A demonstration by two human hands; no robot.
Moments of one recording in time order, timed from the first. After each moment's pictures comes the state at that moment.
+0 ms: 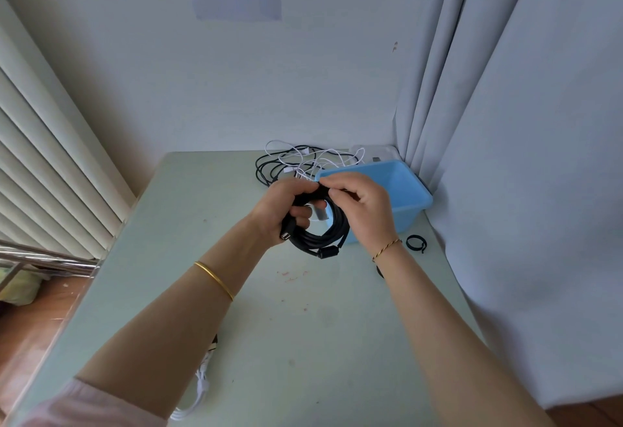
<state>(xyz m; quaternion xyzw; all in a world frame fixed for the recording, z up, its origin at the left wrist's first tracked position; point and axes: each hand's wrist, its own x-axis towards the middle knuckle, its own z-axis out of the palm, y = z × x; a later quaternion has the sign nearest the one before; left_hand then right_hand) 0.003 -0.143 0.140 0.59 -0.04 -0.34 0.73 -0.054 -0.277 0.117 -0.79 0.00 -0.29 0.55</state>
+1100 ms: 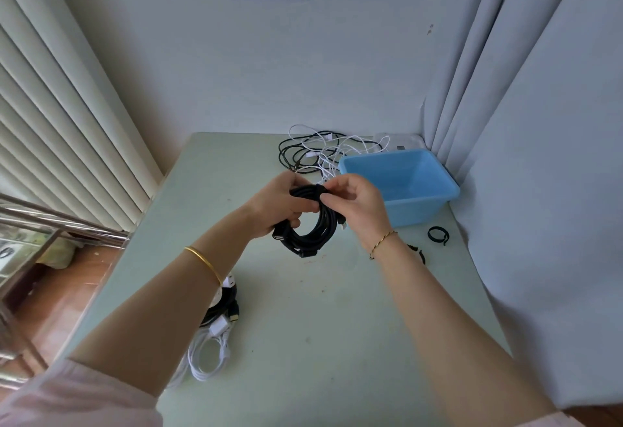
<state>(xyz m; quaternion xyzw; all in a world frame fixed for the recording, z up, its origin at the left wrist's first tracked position) 0.002 -0.096 0.122 0.76 -0.10 -0.26 0.59 -0.049 -0.245 0.101 -0.74 0.05 -0.12 0.66</state>
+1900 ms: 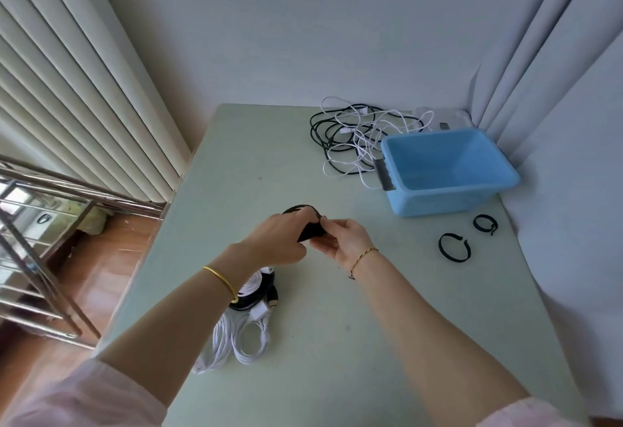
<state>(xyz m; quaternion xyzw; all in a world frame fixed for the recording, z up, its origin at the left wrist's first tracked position) 0.008 -0.020 0.042 0.93 -0.29 -0.18 0.13 -0.026 -0.162 0.011 -0.48 0.30 0.11 0.82</state>
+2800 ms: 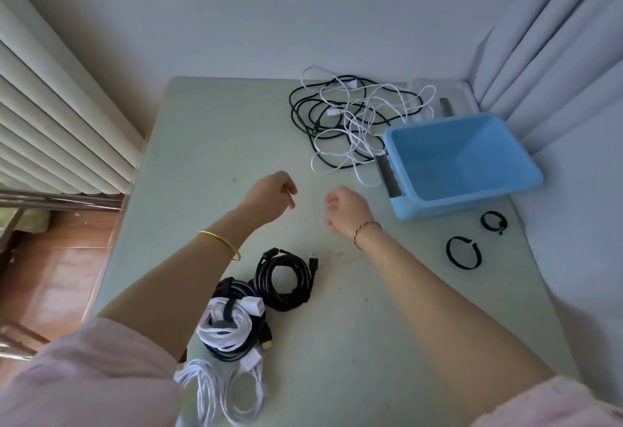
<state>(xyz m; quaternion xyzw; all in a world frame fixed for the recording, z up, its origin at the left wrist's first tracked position) 0.140 -0.041 0.003 0.90 -0.10 -0.26 0.33 0.075 -0.191 -0.012 -0.88 0.23 0.14 0.40</state>
